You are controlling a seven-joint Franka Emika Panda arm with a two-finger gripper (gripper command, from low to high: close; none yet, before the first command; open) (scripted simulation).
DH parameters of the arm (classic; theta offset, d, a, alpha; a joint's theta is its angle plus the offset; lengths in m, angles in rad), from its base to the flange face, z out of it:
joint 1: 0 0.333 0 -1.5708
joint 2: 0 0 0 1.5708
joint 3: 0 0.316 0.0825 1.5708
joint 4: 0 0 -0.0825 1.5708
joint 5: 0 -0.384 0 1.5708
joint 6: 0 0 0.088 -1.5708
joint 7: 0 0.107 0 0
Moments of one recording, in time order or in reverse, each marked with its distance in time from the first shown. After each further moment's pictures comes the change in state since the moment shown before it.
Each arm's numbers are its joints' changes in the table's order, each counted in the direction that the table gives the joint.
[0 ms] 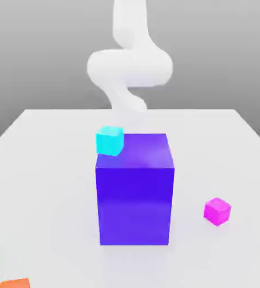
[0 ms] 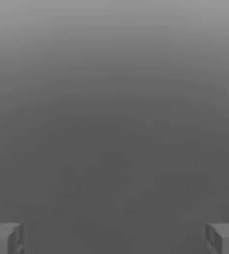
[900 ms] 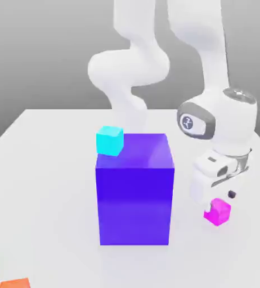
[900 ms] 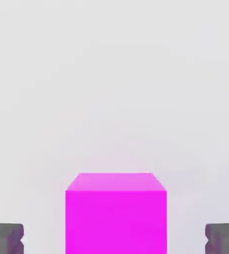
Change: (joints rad) arm 0.489 1.000 0.068 -0.422 0.287 -0.696 0.278
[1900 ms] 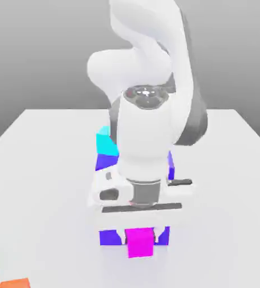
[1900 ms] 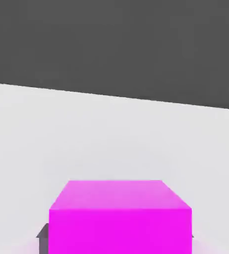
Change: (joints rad) arm -0.534 -0.085 -0.193 0.316 -0.270 0.380 -0.363
